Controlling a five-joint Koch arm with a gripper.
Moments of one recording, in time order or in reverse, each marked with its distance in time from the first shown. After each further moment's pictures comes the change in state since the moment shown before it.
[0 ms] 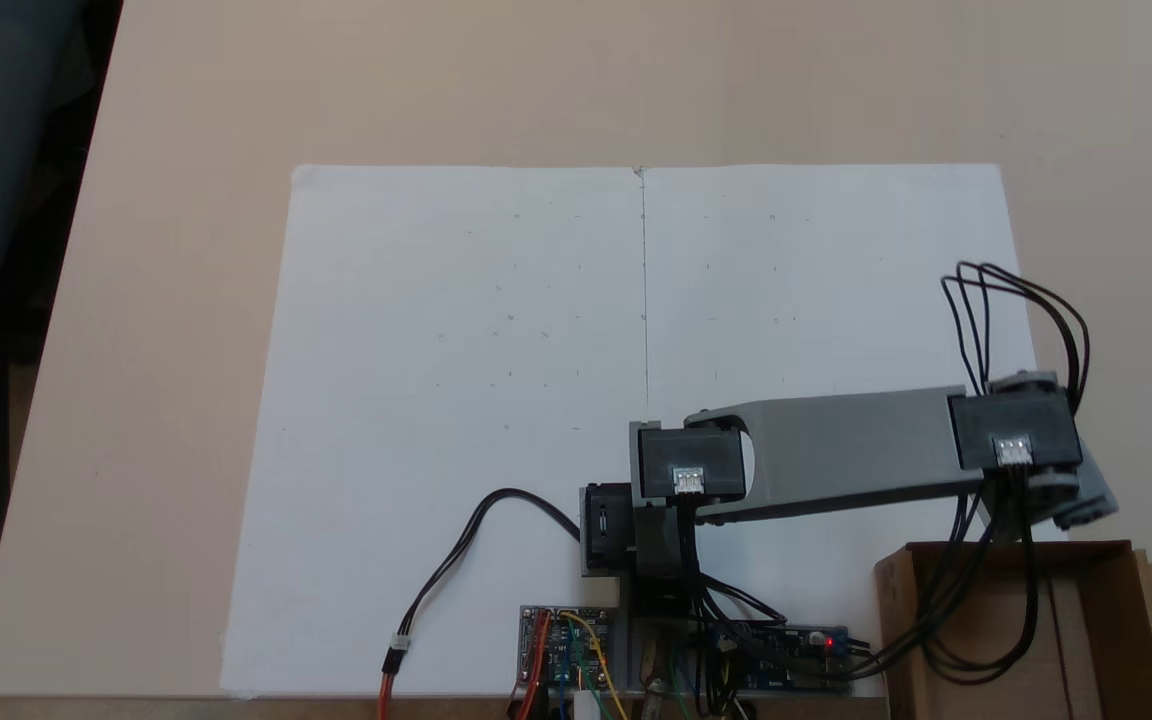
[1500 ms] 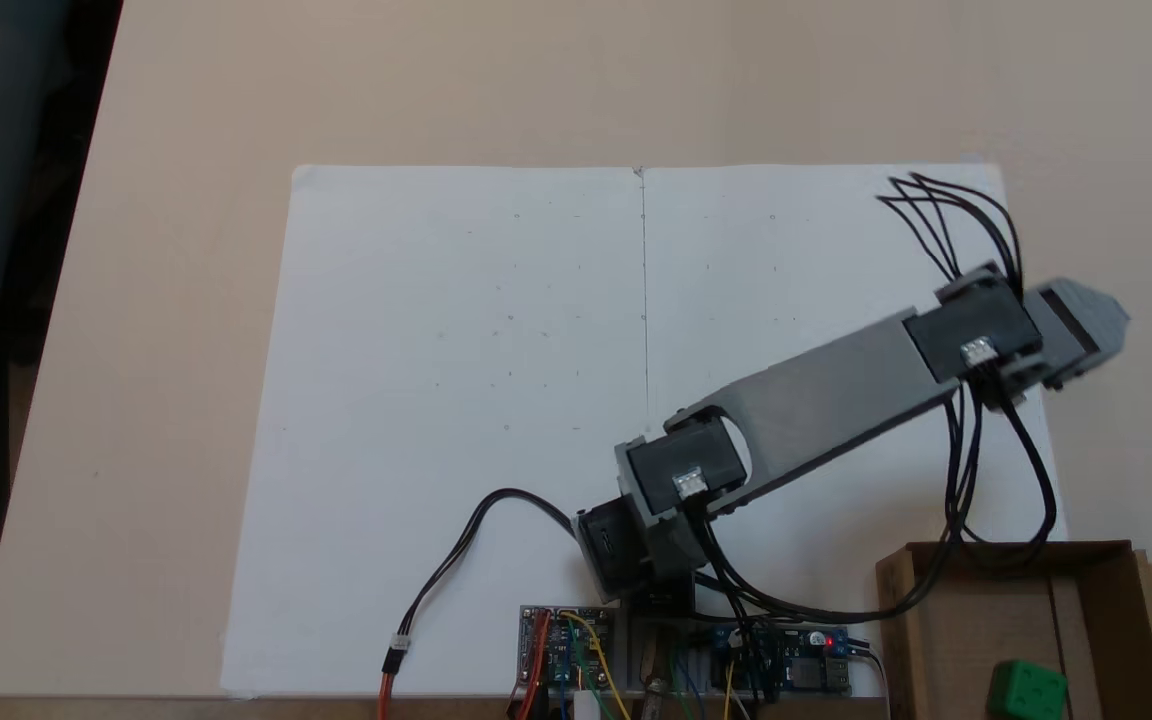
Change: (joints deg) arm -23.8 2.2 -0.3 -11.0 10.9
